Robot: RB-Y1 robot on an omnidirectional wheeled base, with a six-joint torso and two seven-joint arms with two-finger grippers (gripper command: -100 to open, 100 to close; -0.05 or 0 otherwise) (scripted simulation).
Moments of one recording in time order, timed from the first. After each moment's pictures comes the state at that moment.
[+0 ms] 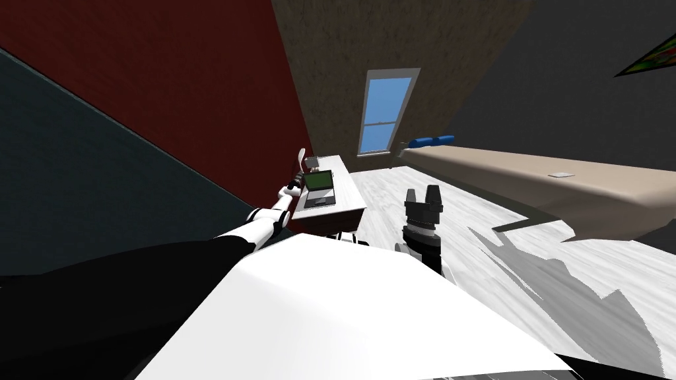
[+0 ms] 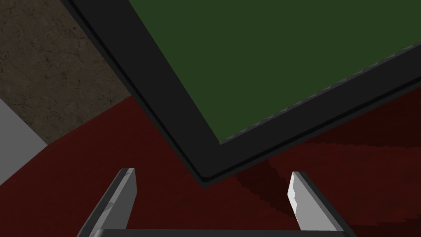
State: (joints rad) left arm -0.60 0.63 0.13 -0.73 0.09 -0.11 -0.17; right arm 0.54 -0.02 -0.02 -2.23 0.11 -0.62 -0.07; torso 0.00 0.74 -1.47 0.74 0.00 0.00
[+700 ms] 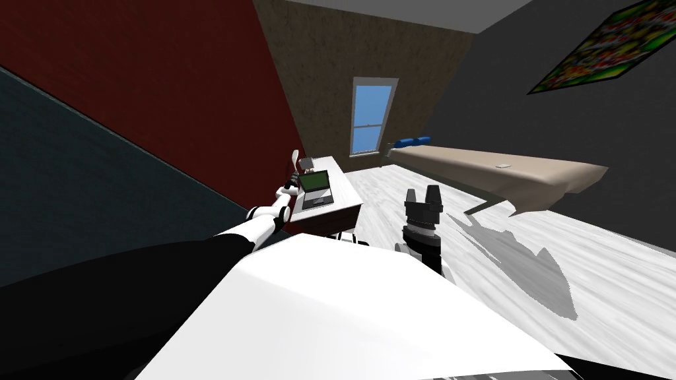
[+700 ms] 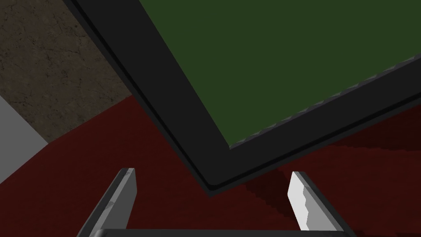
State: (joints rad) left arm -0.66 0.63 0.27 -0.60 0.05 -0.13 -0.24; right arm 0.54 -0.02 -0.02 -2.23 0.11 -0.62 -0.07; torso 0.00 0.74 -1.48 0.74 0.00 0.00
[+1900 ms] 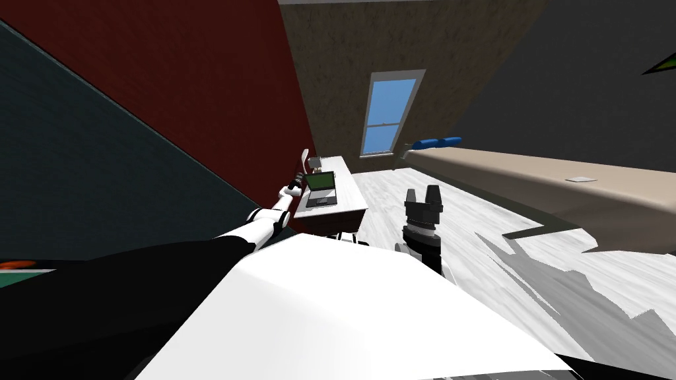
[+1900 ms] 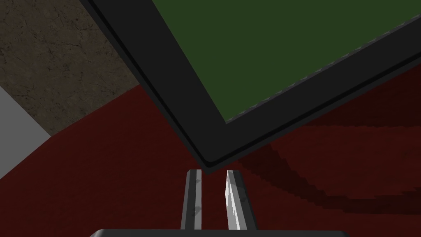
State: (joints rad) left arm -0.60 0.63 0.12 -0.75 0.09 -0.10 -0.16; right arm 0.54 -0.02 -0.02 -2.23 0.11 -0.62 -0.07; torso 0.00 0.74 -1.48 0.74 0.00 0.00
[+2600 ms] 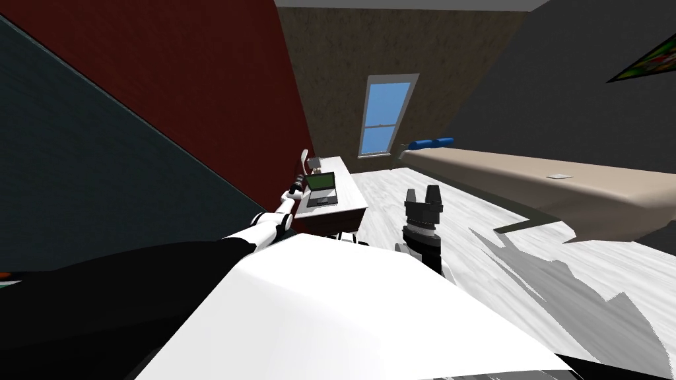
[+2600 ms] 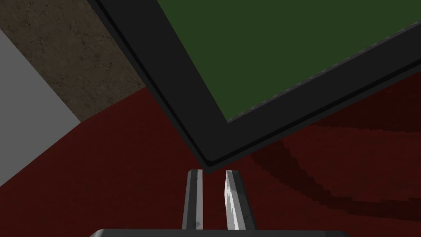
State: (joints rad) left arm -0.55 0.56 0.20 -0.74 0.10 -0.27 -0.26; right arm 0.54 -0.02 -0.02 -2.23 0.11 -0.62 -0.07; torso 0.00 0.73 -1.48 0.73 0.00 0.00
